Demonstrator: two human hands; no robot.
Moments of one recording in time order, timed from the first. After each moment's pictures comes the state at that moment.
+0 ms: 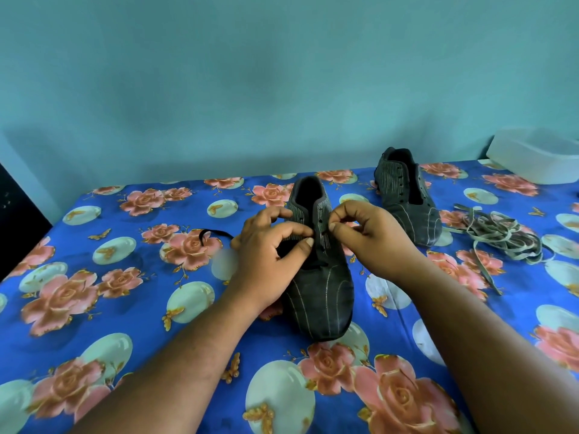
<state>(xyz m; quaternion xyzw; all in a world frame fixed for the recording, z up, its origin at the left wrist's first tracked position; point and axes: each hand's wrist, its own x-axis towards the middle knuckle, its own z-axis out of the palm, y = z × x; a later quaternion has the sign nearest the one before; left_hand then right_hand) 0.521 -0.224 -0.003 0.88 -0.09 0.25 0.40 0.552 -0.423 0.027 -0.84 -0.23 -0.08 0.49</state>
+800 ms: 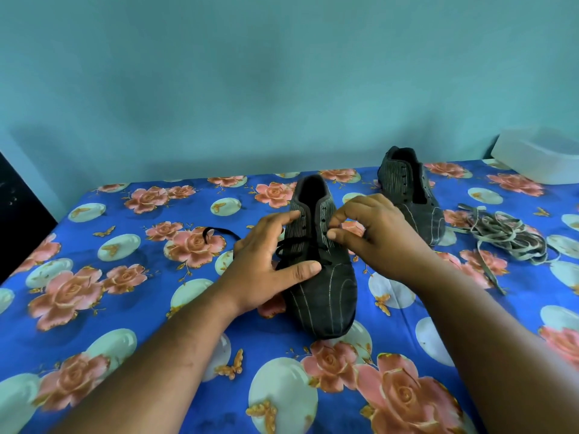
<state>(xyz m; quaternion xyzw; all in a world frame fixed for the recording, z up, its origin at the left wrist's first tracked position) 0.516 -0.193 -0.010 0.88 -0.16 0.09 0.44 0.563 -0.434 0.022 -0.90 -0.28 -0.17 0.29</state>
